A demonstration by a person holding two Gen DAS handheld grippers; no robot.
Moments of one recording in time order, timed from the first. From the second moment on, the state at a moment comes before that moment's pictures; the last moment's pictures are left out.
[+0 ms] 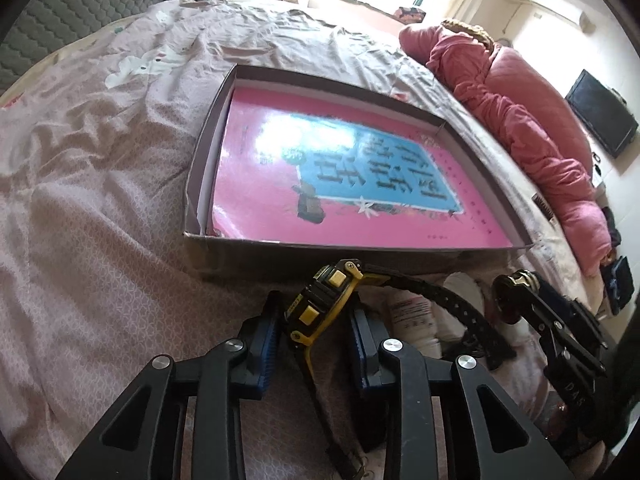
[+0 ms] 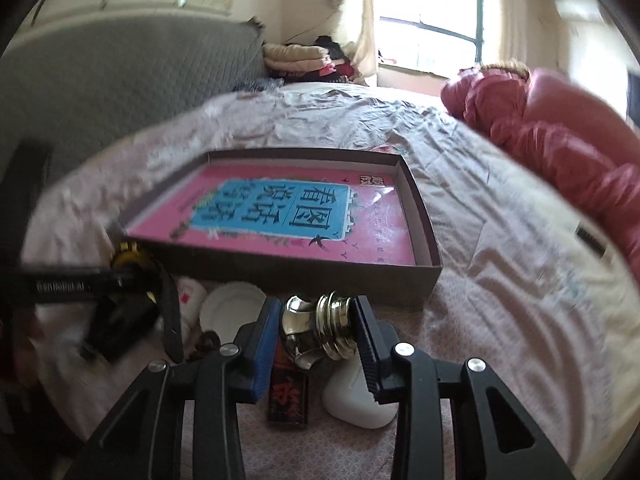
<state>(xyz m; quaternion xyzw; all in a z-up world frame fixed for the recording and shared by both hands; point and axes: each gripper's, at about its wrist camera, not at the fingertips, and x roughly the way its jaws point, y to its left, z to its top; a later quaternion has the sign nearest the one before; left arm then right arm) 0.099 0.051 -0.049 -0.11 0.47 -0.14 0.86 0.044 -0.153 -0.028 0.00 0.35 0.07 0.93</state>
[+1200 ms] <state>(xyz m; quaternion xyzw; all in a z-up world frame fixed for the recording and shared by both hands) 0.098 0.050 -0.043 -0.16 0.45 -0.14 0.87 0.040 -0.180 -0.019 0.11 0.33 0.11 0.93</state>
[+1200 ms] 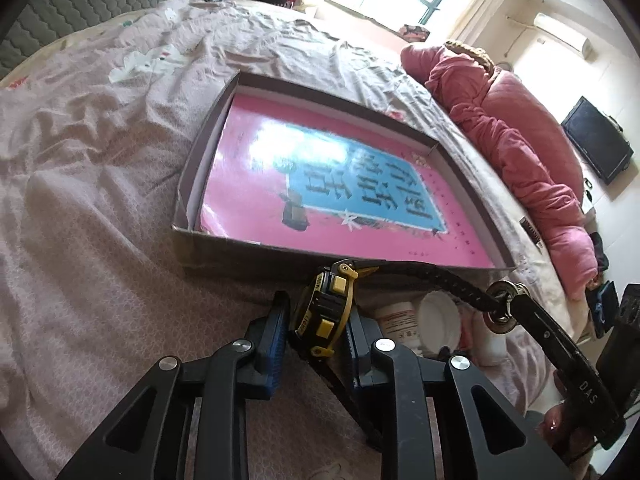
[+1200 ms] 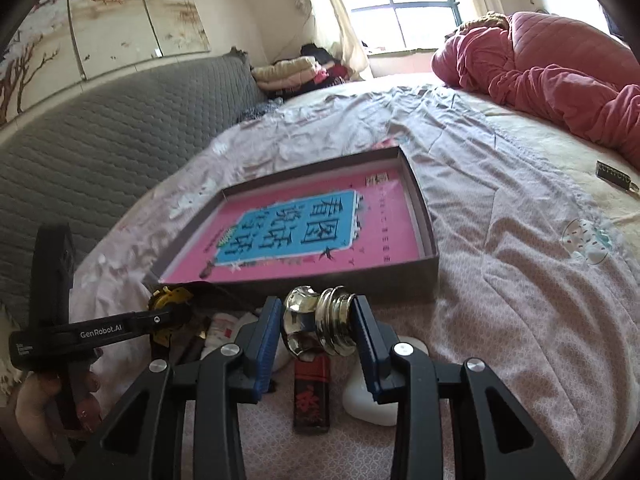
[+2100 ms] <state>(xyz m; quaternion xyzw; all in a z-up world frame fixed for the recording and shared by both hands) 0.138 0.068 0.001 -0.16 0.40 -0.08 0.90 0.069 -0.197 0.005 0.13 0.28 0.06 0.95</state>
